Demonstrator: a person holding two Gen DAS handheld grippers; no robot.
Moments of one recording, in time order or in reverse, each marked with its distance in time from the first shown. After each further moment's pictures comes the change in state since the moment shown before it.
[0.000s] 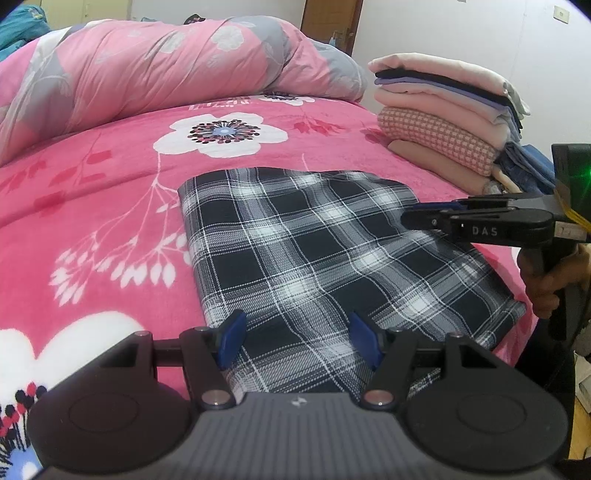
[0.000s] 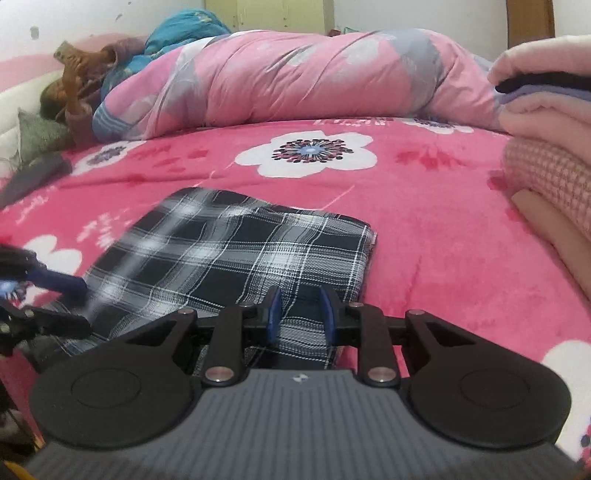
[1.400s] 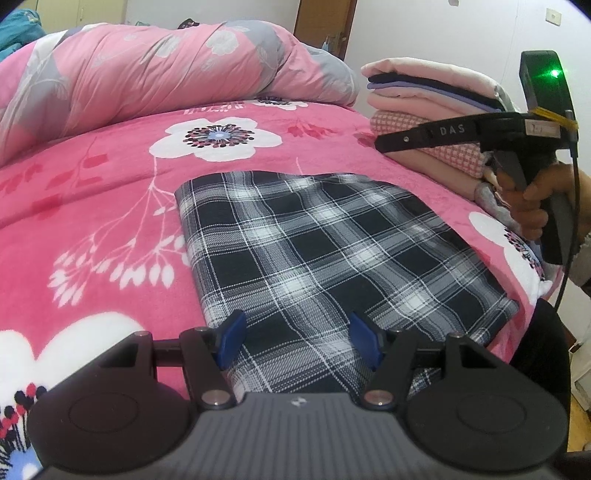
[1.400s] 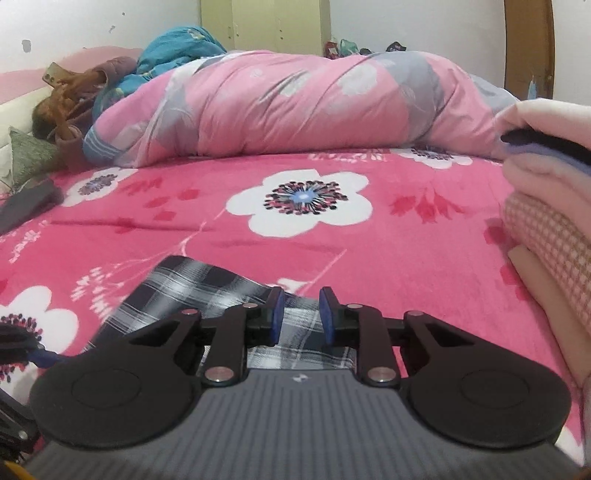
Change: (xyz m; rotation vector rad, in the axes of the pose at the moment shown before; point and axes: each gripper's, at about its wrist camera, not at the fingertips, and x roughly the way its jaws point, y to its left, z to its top) left arm -0.007 0.004 -0.004 0.010 -0.021 -0.029; right arm 0.004 -0.001 0.072 -0.008 -0.029 -0.009
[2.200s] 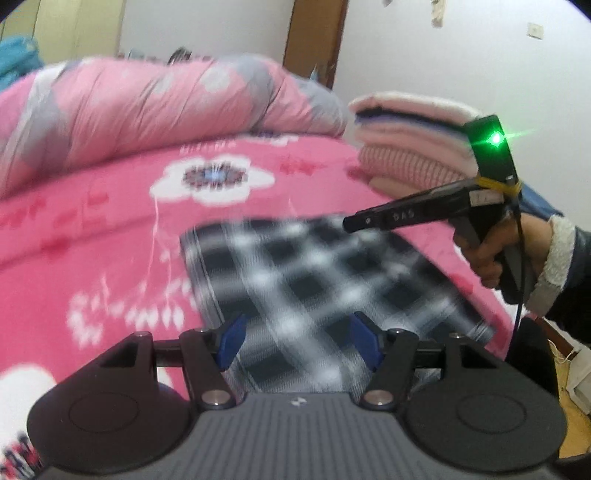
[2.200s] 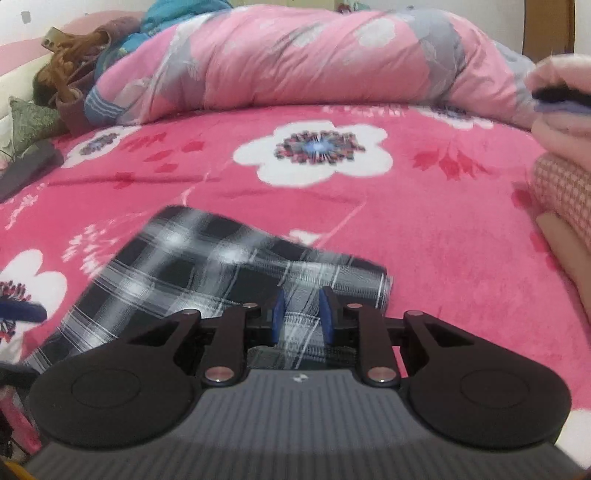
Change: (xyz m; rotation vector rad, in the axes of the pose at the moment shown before) left arm -0.032 -0.002 0.020 0.049 -0.111 -0.016; right arm 0.031 0.010 -0.016 -0.018 0.104 0.024
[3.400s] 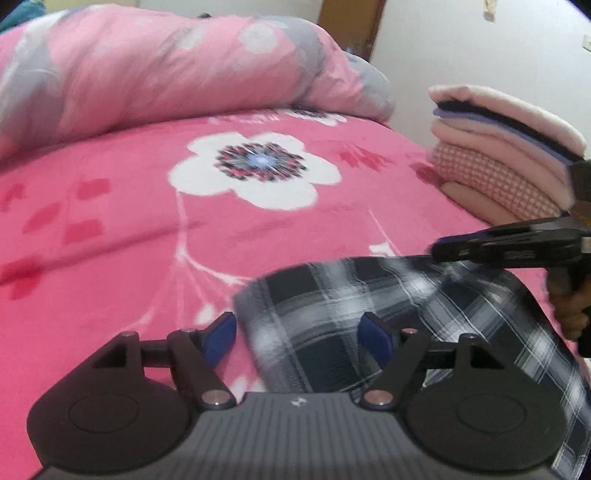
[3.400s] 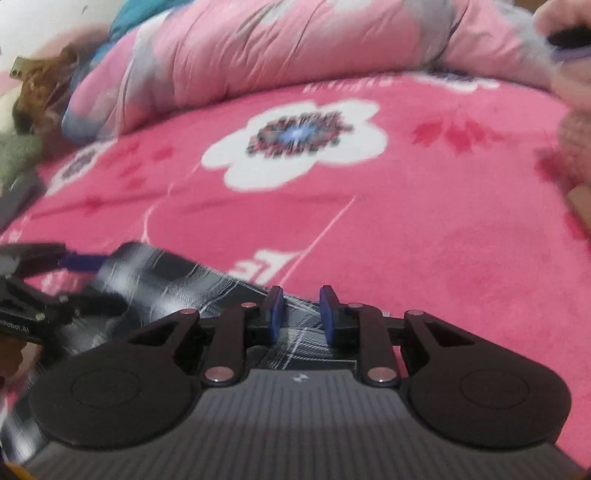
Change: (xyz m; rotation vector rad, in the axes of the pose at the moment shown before) left arm 0.117 0.097 0.049 -0.097 0.083 0.057; right arm 0.056 -0.037 0.024 0.103 0.043 0.011
